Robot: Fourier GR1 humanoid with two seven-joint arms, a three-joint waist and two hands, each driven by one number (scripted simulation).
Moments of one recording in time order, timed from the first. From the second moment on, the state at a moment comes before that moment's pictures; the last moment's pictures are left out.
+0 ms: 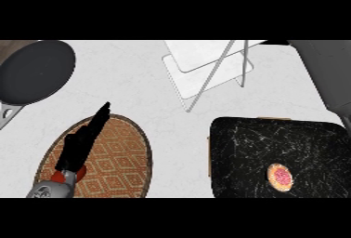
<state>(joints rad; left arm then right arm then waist) -0.08 0.30 -0.21 -1.40 0.06 0.02 0.04 -1.34 -0.40 0.18 -0.64 0.56 0.02 0.25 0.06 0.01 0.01</state>
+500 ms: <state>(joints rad) -0.09 0.29 -0.21 -1.40 0.05 0.01 0.05 -1.38 -0.27 -0.02 -0.42 0.37 0.04 0.20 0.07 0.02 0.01</state>
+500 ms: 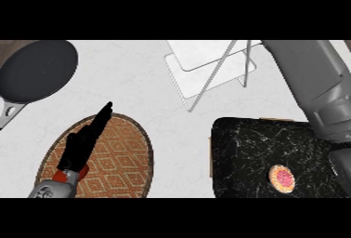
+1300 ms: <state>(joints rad) -0.07 0.27 -0.21 -1.43 0.02 0.03 0.06 -1.40 -0.30 -0.37 -0.36 0.10 -0.22 0.02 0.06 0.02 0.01</state>
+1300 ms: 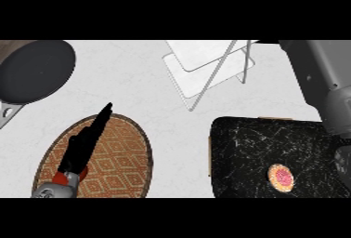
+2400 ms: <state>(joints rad) -0.05 0.27 -0.16 -1.42 0.03 -0.01 0.04 -1.13 -0.81 -0.49 -0.28 0.04 0.10 -0.14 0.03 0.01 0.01</state>
